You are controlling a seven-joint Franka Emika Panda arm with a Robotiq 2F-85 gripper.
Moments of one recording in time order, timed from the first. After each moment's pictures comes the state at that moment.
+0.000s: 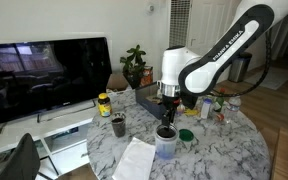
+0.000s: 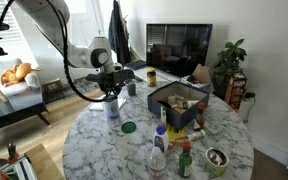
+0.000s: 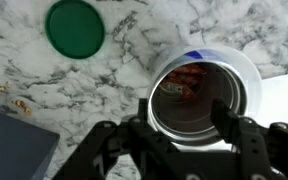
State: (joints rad) arm 0.21 0.34 0.16 -2.17 -0.06 2.53 0.09
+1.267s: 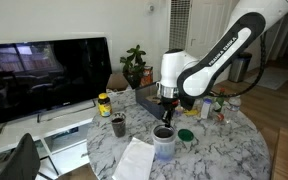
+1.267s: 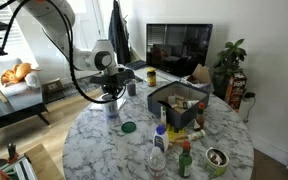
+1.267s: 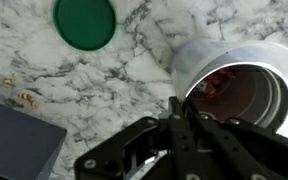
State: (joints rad) arm 0.21 0.38 0.13 -2.14 -0.10 2.57 0.09
